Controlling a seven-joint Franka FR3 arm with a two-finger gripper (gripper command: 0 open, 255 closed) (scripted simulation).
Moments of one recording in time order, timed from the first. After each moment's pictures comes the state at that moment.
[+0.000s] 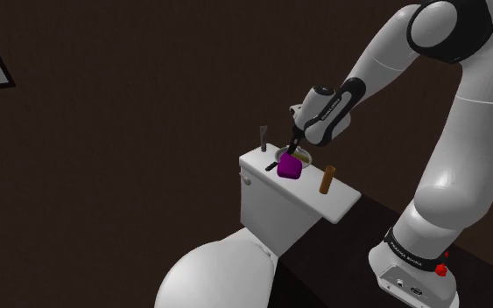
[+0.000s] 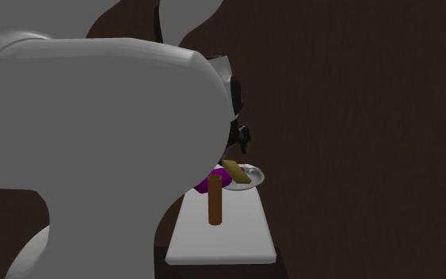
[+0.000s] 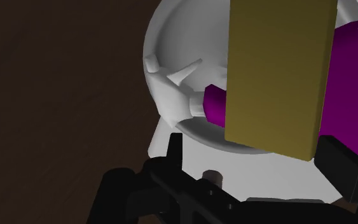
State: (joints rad) arm -0.08 0.18 -0.23 -2.51 -0.33 3.09 -0.43
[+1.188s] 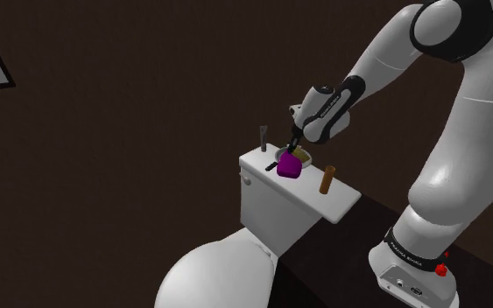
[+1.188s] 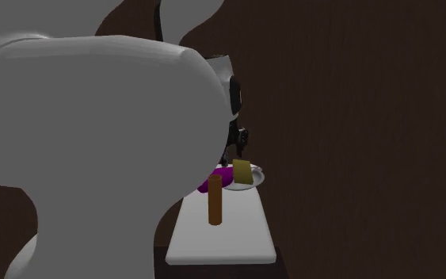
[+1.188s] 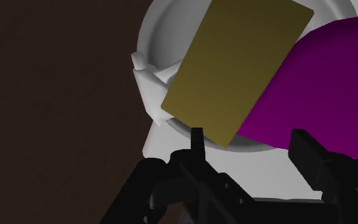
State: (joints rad) arm -0.21 0.17 -0.09 -2.50 -0.28 3.06 -0.48
